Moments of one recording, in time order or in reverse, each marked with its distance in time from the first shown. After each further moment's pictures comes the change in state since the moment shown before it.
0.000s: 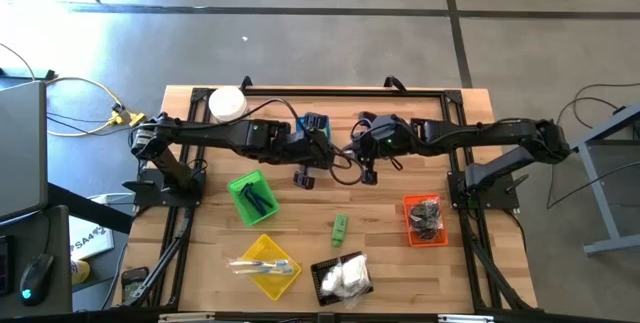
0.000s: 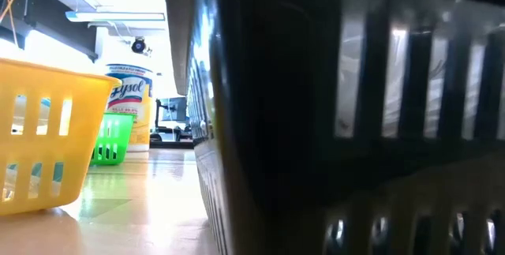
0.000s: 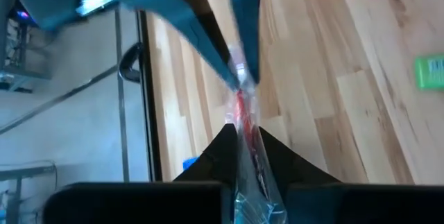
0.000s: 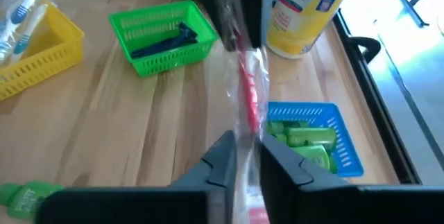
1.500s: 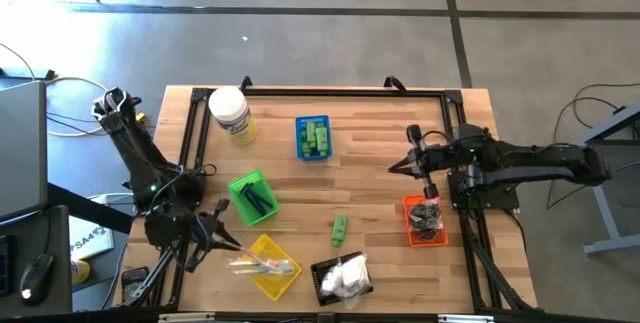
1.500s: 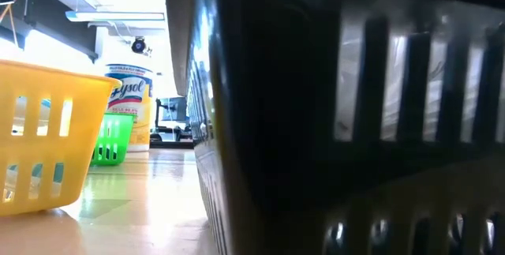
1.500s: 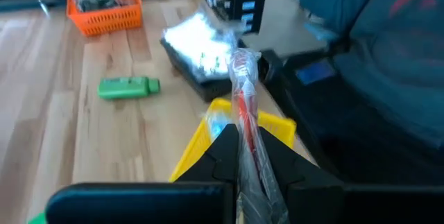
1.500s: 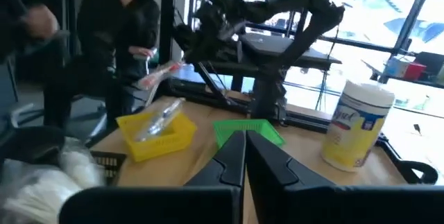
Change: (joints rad) left arm -0.937 -0.810 -1.101 0.650 -0.147 -0.785; right arm -0.040 -0.723 -0.631 0.463 -0.385 0.024
